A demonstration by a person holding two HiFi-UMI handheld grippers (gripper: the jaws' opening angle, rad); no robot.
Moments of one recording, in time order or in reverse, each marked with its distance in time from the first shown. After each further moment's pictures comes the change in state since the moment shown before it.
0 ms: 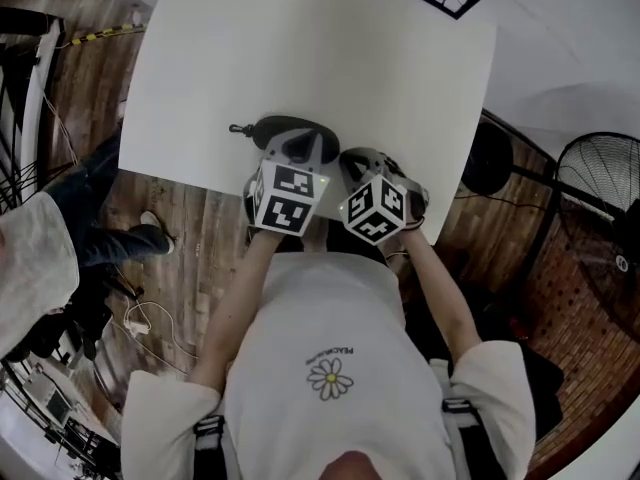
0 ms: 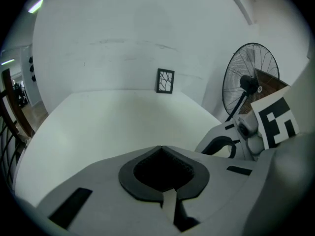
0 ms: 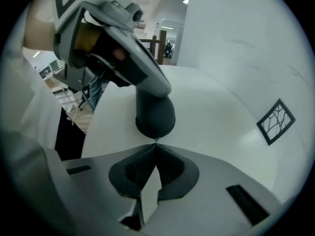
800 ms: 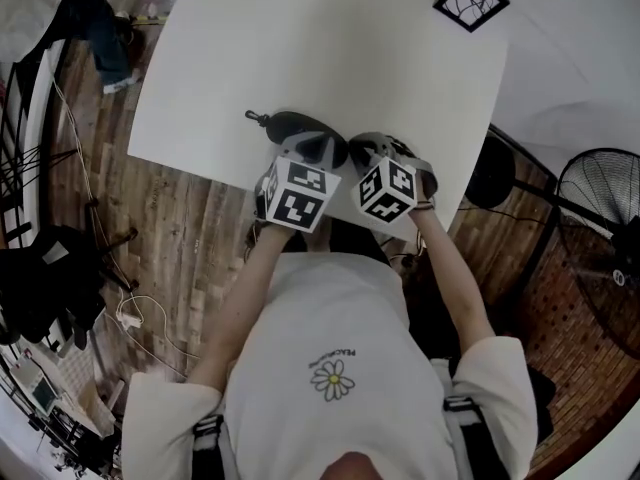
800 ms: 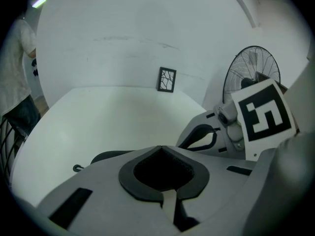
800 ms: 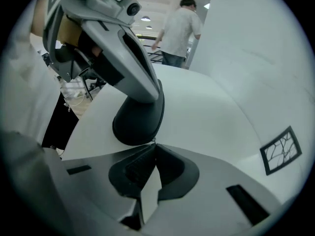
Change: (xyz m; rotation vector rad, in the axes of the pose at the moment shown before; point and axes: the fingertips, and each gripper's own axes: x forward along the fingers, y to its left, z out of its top) left arm 0.001 -0.005 -0.010 -0.045 0.015 -0.009; right arm 0.015 -0.020 0.007 -0.192 -0.007 0.045
